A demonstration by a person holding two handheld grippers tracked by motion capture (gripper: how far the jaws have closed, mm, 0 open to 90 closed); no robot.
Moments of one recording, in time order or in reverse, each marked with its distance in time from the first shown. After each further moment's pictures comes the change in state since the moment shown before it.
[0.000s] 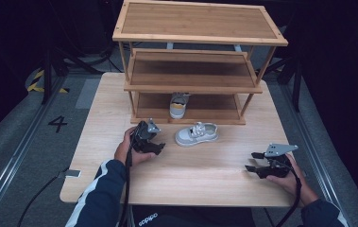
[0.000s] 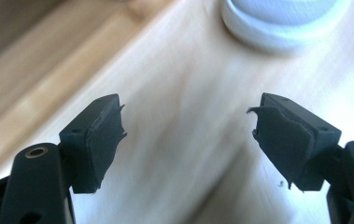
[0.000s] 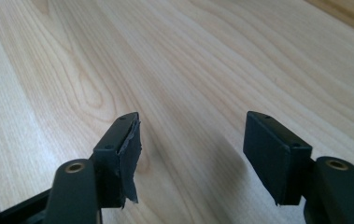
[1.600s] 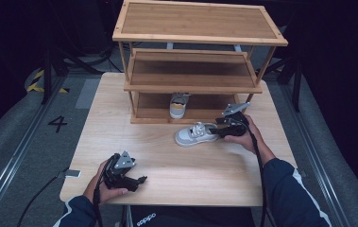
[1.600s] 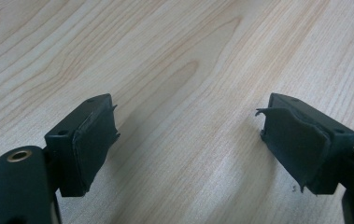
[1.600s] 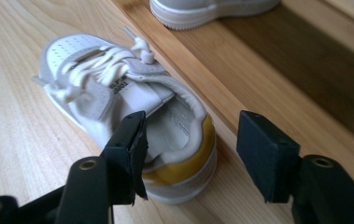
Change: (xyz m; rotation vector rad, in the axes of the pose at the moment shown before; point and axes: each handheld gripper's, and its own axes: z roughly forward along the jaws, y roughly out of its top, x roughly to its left) left arm -0.035 -0.095 -0.052 -0.077 -0.131 -0.054; right arm -0.019 0.151 0.093 0.028 0.000 -0.032
